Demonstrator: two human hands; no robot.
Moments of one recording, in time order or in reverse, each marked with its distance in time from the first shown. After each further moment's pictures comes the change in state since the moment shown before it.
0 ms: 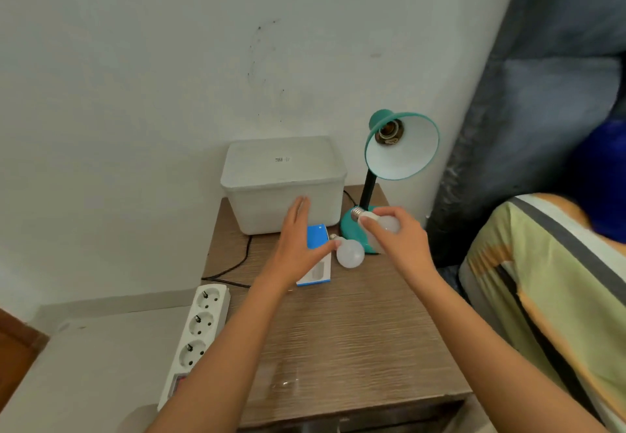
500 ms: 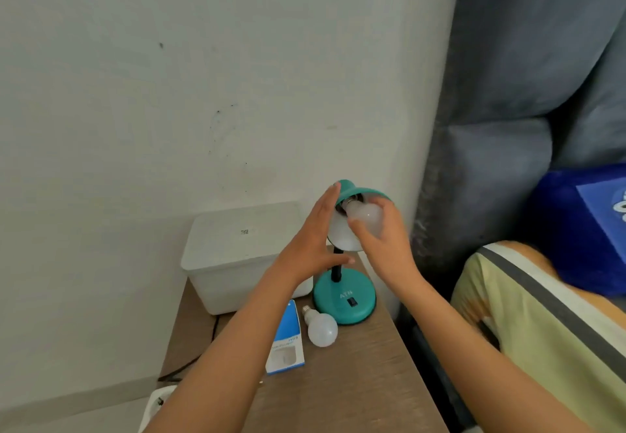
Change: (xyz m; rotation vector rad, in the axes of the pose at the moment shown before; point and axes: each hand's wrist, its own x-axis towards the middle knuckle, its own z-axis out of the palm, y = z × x) left_hand 0.118 0.087 0.001 -0.038 -0.150 0.410; right_hand 0.083 -0.040 -0.037 0.101 0.133 -0.307
